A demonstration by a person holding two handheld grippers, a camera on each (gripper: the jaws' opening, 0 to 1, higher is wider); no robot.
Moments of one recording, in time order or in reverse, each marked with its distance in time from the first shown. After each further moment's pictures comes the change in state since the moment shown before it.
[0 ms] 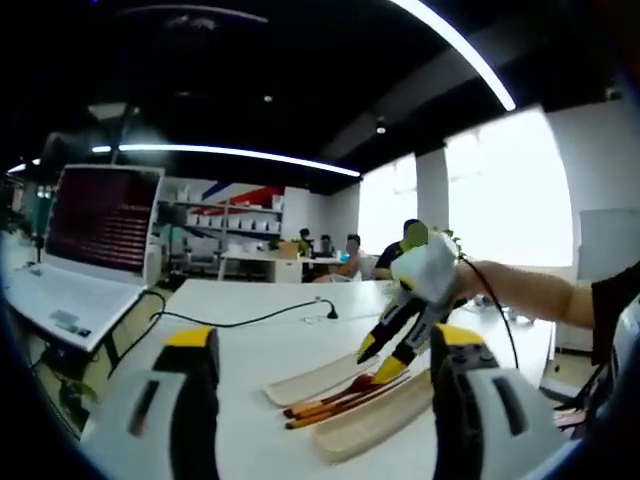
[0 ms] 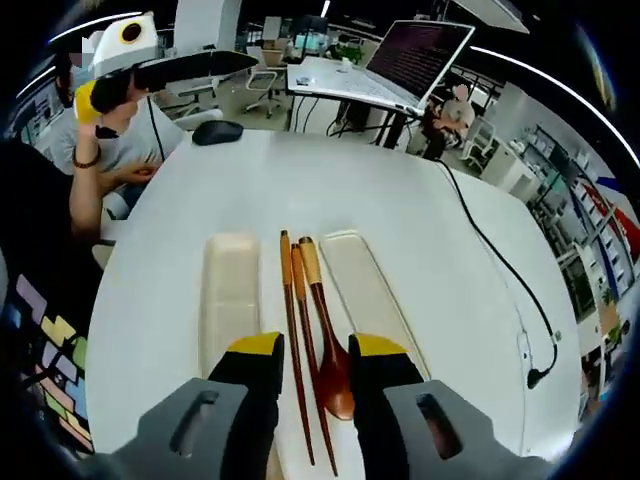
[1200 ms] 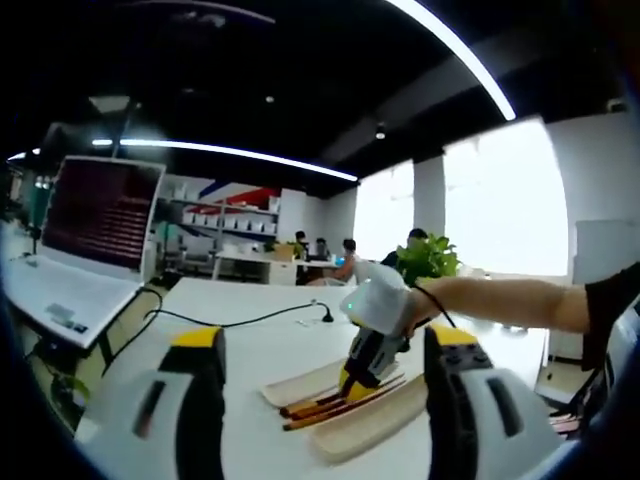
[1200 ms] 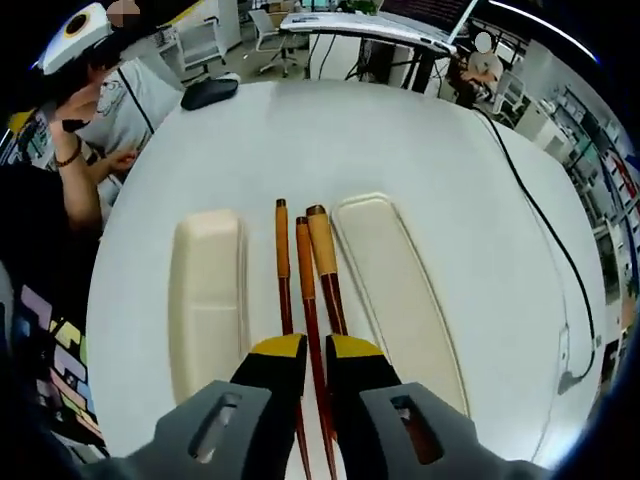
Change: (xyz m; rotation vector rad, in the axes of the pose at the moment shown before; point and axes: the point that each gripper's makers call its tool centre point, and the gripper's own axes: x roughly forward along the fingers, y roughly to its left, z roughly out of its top) left arm -0.003 0.003 0.004 -0.035 -0.017 -0.023; right arm 0.046 -0.013 -0.012 0.053 0.212 0.146
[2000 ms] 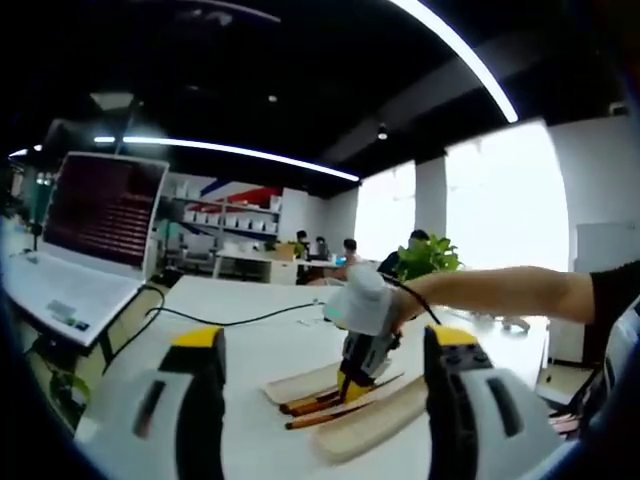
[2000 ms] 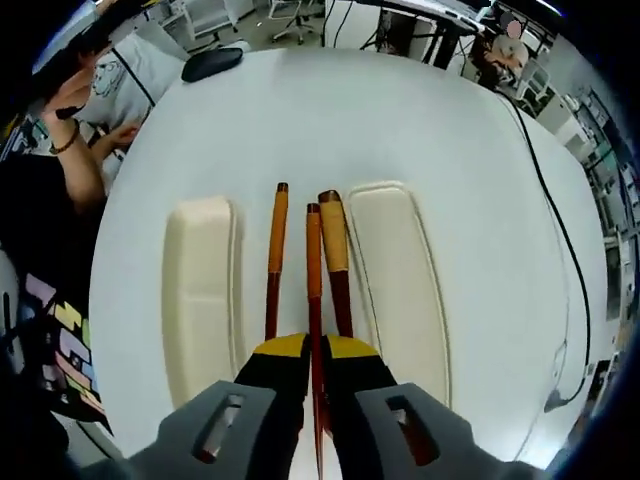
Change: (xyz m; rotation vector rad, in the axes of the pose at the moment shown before) left arm 0.000 0.007 0.000 -0.012 -0.001 0.004; right arm 0.010 0.014 -0.006 -0.075 0.138 0.037
